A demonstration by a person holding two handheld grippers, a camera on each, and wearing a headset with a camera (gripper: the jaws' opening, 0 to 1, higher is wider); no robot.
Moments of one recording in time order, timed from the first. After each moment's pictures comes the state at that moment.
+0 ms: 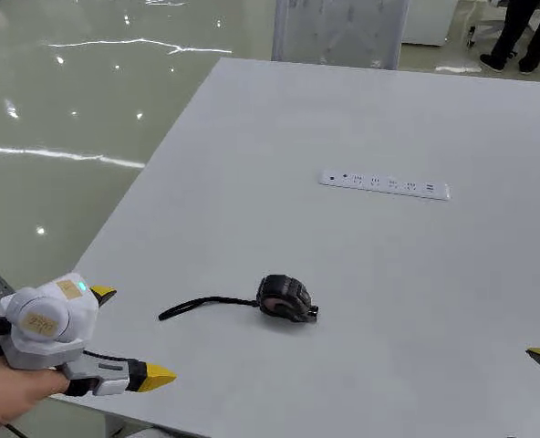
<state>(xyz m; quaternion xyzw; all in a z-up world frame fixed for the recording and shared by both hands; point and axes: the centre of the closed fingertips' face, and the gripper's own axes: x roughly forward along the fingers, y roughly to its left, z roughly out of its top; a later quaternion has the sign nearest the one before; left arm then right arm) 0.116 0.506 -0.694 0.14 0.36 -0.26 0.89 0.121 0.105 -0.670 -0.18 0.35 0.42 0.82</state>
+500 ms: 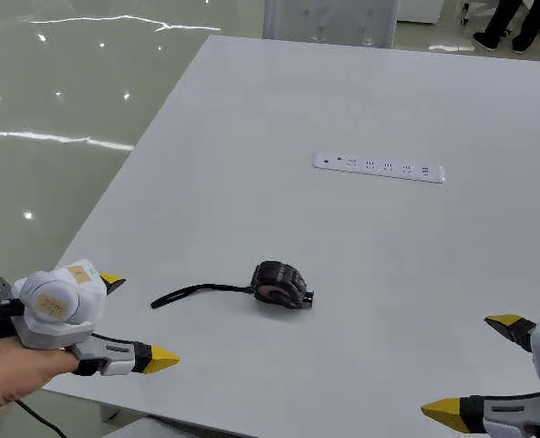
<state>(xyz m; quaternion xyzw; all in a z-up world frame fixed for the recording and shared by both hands) 0.136 0.503 -0.715 0.13 0.36 -0.29 0.88 0.142 0.136 -0.683 -0.19 0.35 0.45 0.80</state>
